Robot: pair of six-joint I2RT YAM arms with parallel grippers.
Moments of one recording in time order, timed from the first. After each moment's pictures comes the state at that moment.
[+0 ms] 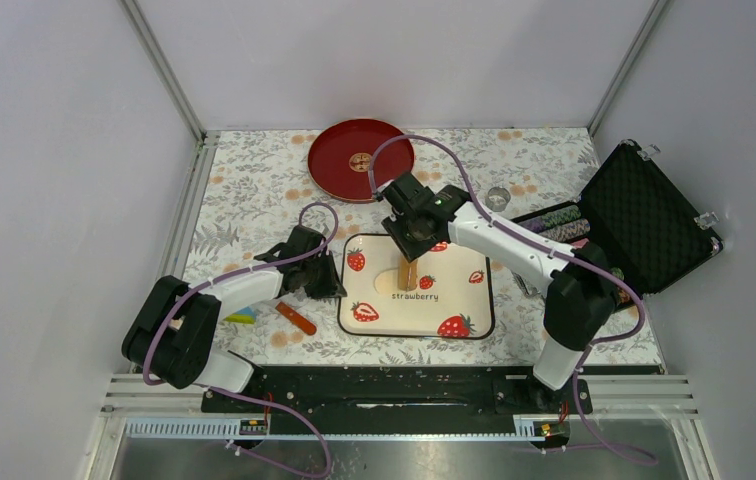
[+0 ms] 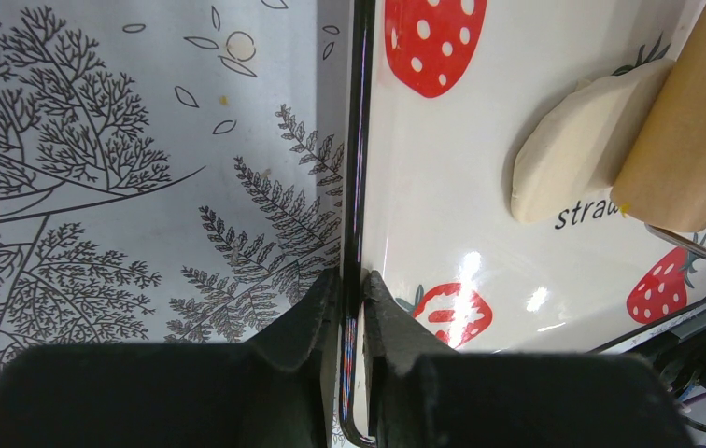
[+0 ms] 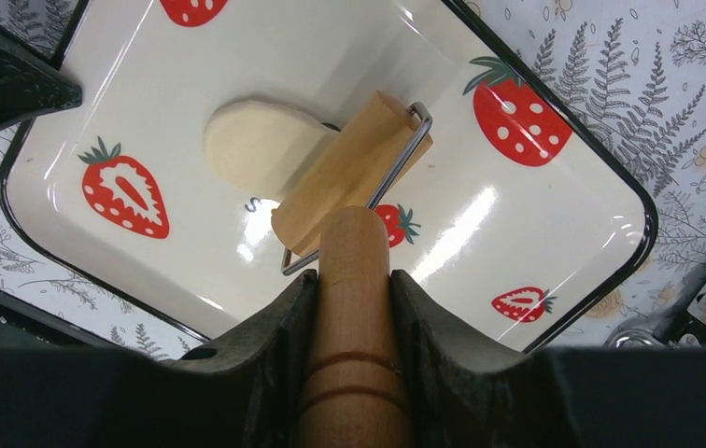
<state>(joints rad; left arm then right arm) -0.47 1.43 0.62 -0.21 0.22 -0.63 0.79 1.74 1.48 -0.88 0.11 0.11</state>
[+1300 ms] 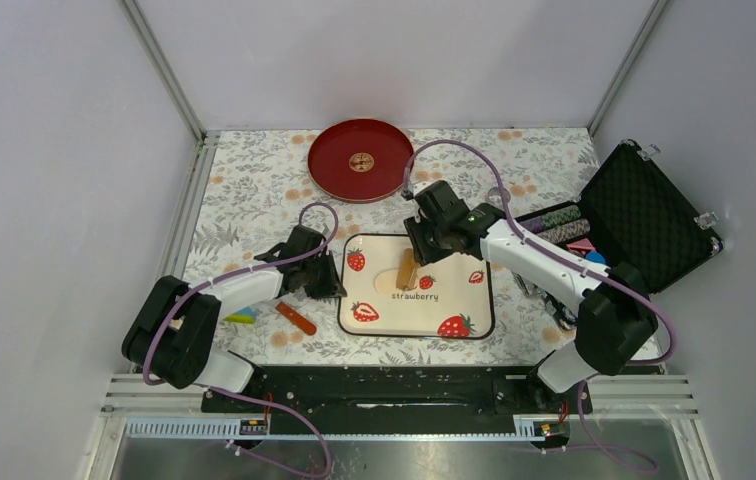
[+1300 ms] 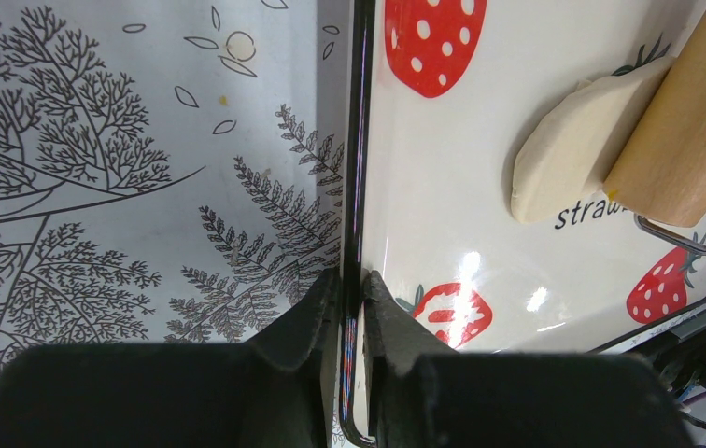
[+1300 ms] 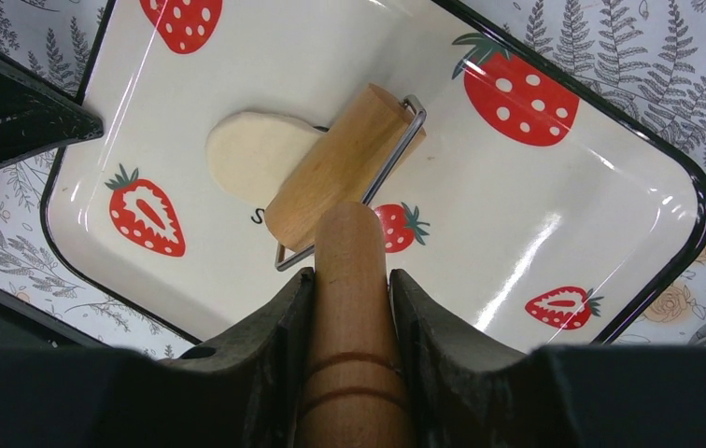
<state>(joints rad) -0.47 1.43 0.62 -0.21 0.22 -0.63 0.71 1.55 1.20 -0.66 0.03 0.21</state>
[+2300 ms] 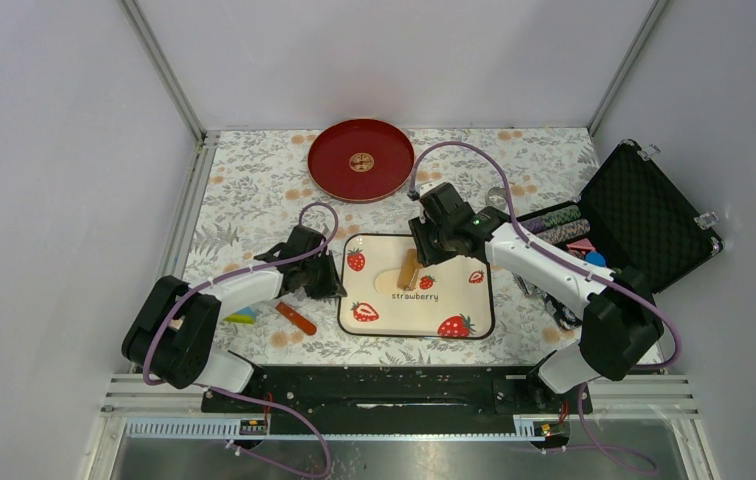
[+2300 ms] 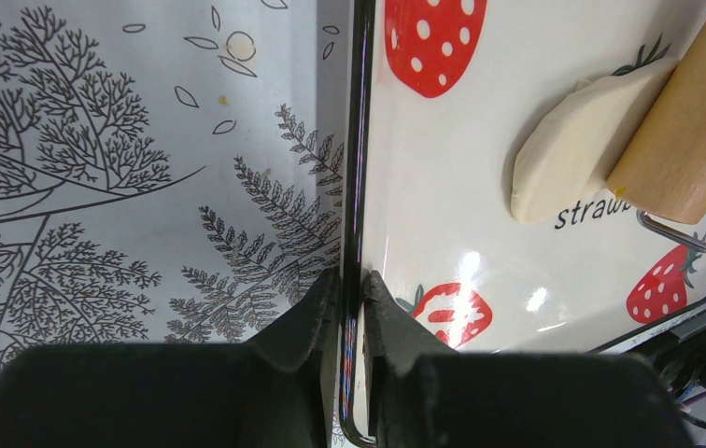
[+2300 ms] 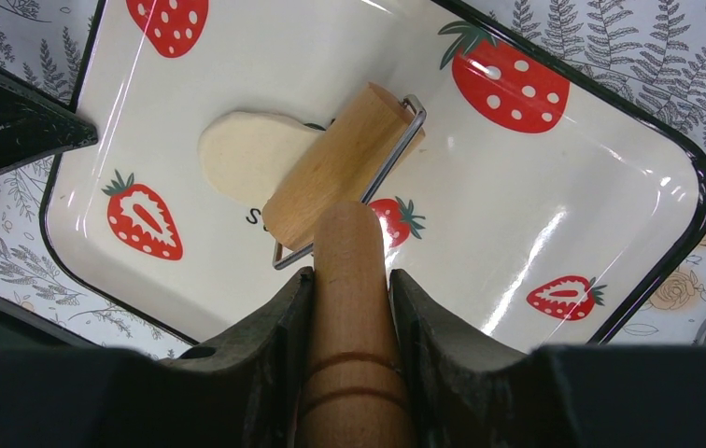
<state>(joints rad) -0.47 1.43 0.62 -0.21 0.22 -0.63 0.69 1.52 1.15 -0.64 0.04 0.24</state>
